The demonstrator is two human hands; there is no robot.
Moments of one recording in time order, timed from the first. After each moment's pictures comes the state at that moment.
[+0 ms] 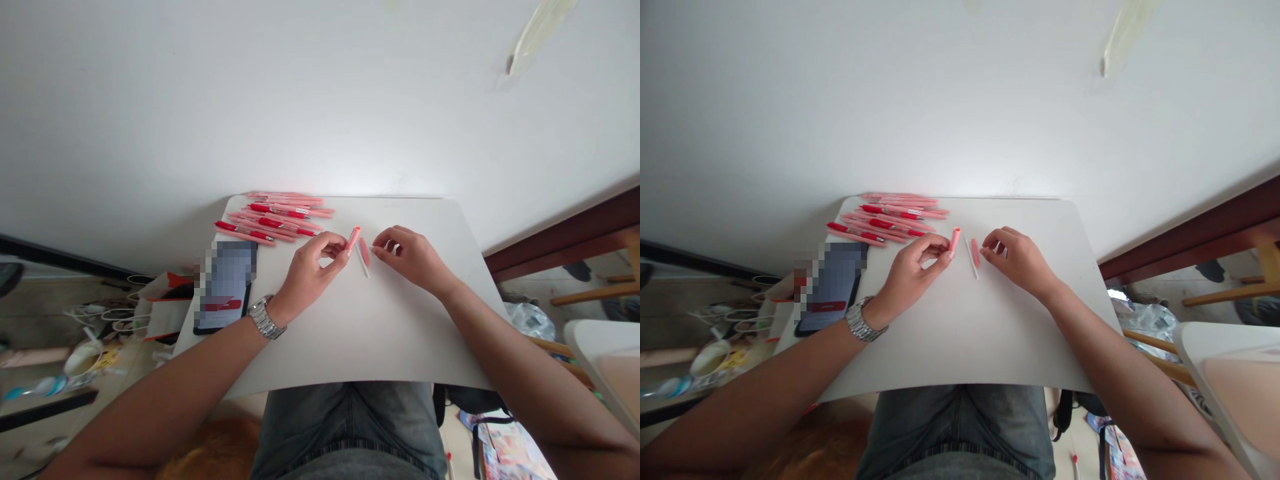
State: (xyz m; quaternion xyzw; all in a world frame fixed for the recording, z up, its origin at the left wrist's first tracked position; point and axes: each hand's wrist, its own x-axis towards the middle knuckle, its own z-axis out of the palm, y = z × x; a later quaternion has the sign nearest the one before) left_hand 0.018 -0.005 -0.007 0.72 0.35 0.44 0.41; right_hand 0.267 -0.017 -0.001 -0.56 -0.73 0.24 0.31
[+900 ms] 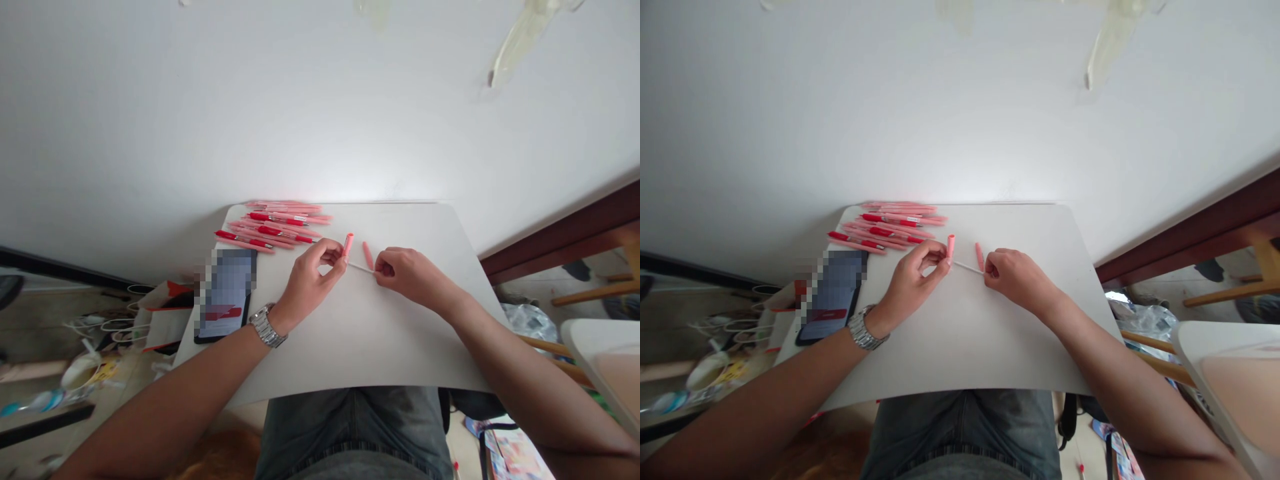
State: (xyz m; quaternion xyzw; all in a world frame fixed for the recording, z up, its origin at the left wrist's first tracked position) left_hand 0.018 -0.007 -0.009 0.71 0.36 0.44 0.41; right_hand 0.257 -0.033 0.017 -0.59 -0.77 0.20 0.12
